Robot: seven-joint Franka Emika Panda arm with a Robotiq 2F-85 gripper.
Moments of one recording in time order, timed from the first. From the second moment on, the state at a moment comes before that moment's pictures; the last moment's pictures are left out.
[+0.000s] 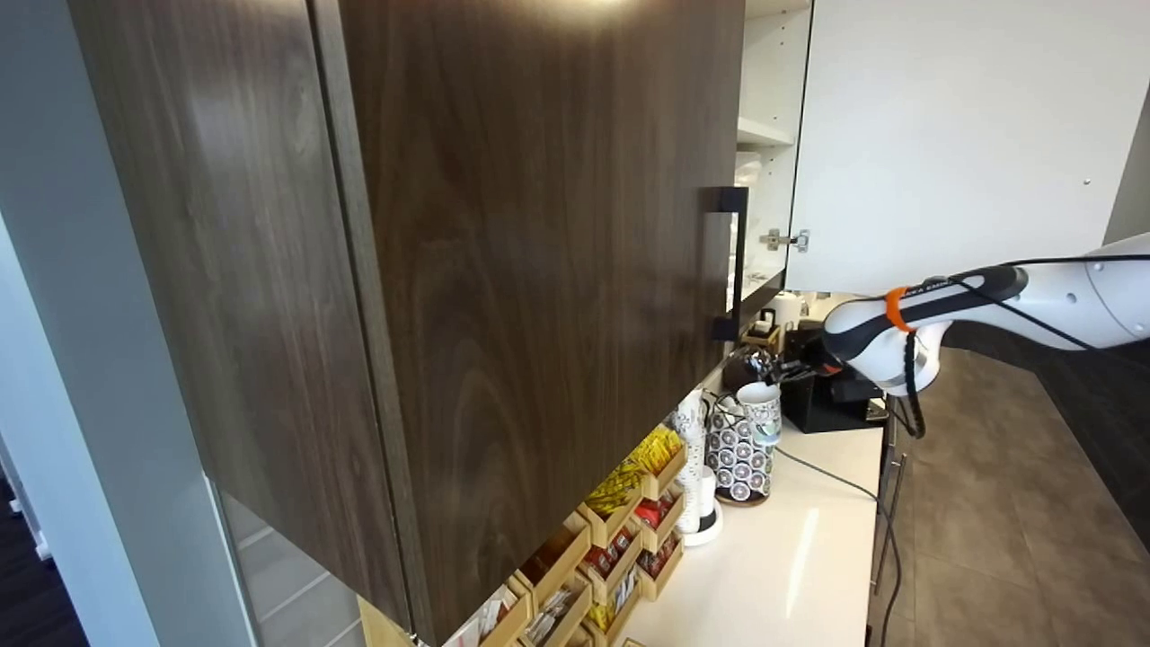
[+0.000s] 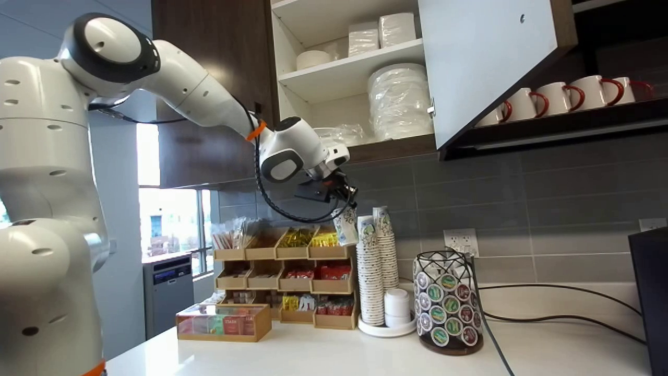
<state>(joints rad) -0.27 -0.09 0.32 -2.25 0.85 3.01 -0.67</state>
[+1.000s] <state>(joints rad) -0.28 -0.26 0.09 -2.27 1.11 2.56 -1.06</state>
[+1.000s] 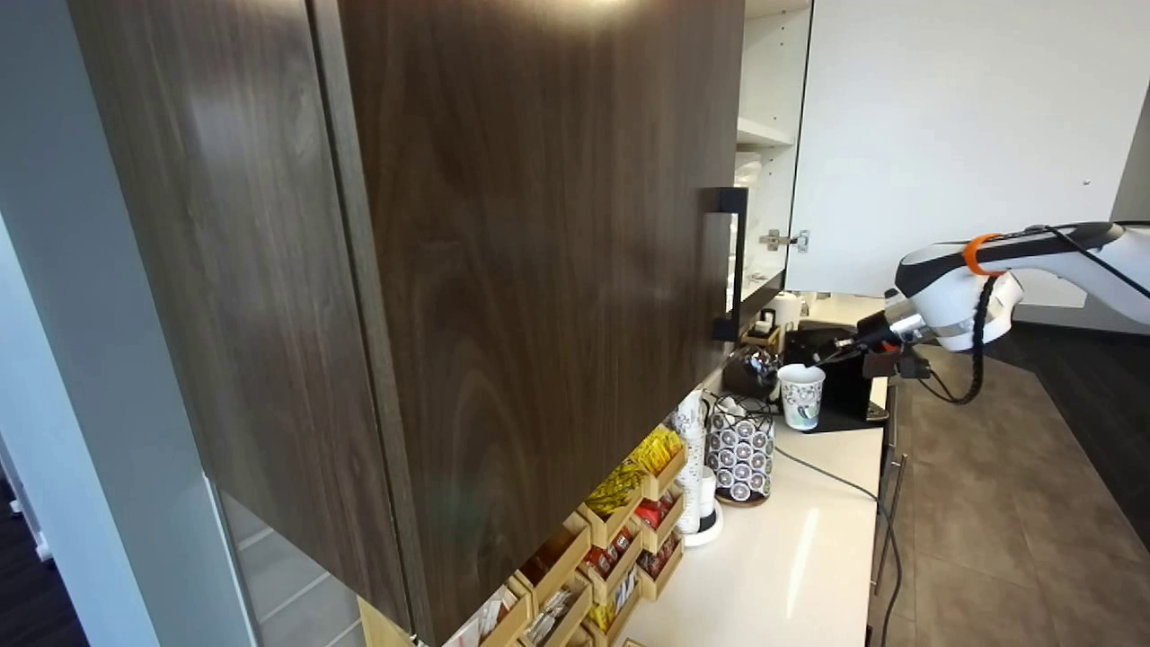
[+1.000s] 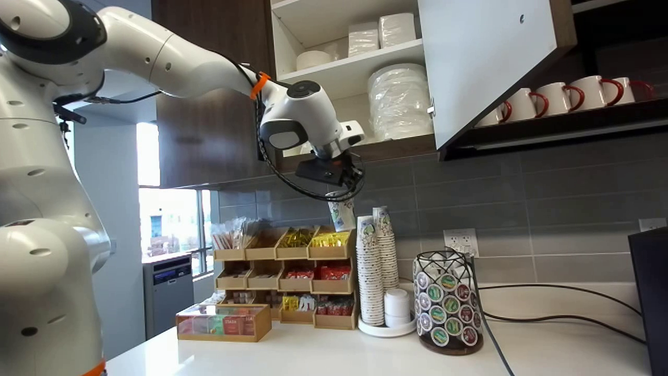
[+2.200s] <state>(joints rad) -0.11 -0.31 -0.14 -2.06 1.11 2.44 -1.04</state>
